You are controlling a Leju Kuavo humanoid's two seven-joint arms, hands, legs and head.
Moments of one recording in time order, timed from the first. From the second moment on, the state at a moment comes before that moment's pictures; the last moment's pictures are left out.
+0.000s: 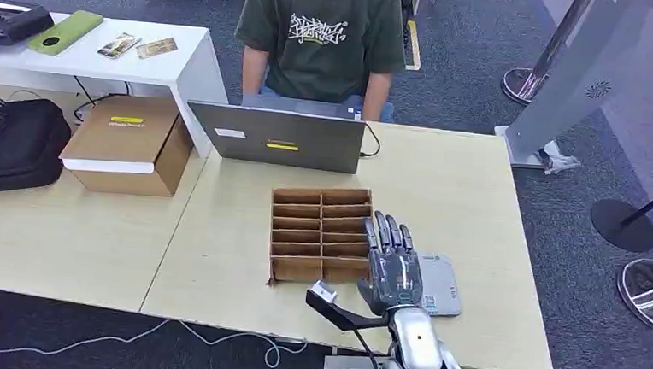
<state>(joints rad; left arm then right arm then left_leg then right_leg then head) -0.06 0.05 -1.47 -0.04 1.57 -0.18 -0.09 -0.11 0.03 0.40 -1.23 1.57 -0.25 0.17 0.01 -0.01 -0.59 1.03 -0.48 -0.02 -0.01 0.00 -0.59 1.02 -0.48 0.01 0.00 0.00</state>
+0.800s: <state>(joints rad) -0.06 0.05 -1.49 -0.04 1.57 -0.19 -0.09 -0.09 0.03 0.38 -1.27 1.57 -0.23 0.15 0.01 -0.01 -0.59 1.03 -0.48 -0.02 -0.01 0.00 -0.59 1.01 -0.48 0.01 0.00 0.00</state>
